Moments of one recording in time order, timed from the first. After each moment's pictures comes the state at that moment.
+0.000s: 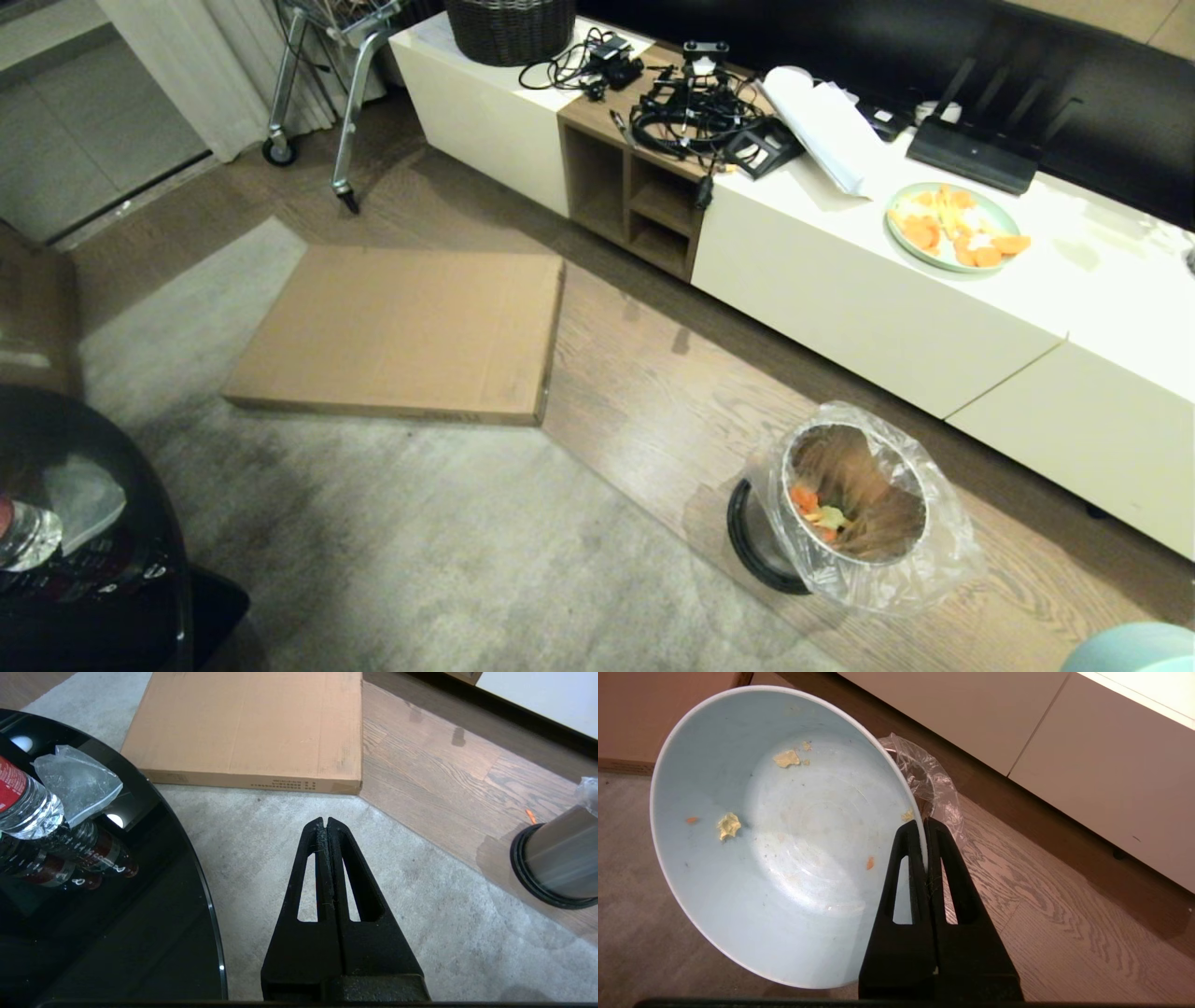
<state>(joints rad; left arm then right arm) 0.00 0.00 0.00 -0.01 0.01 -0.01 -0.01 0.00 0.00 0.00 0.00 -0.04</state>
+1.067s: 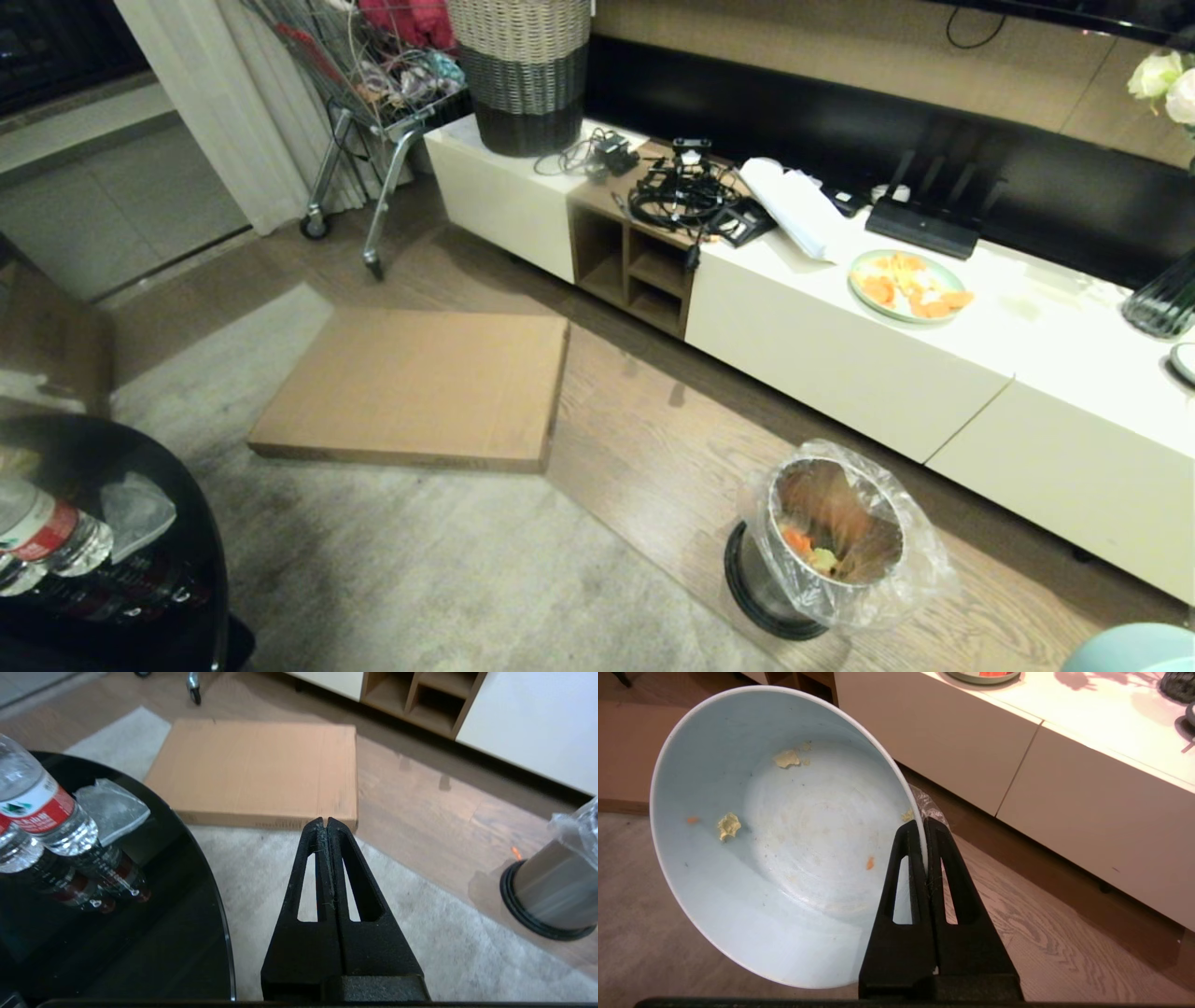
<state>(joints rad) 0.00 0.00 0.00 -0.01 0.01 -0.01 -0.01 0.00 0.00 0.00 0.00 -0.04</state>
